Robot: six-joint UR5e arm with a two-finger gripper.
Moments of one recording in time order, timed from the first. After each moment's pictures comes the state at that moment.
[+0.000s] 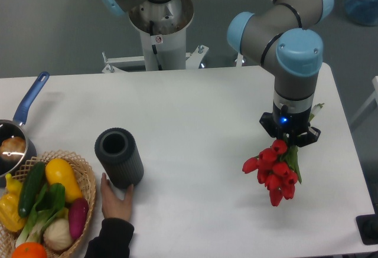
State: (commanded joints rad) arm 2.65 -1.98 -1.50 -1.02 1.59 1.19
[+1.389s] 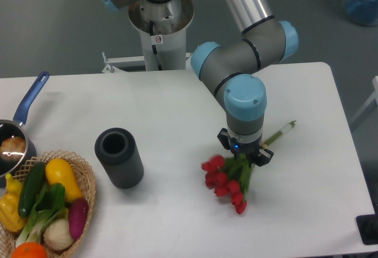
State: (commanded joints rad) arm 2.51 -2.03 -1.57 -1.01 1.69 1.10
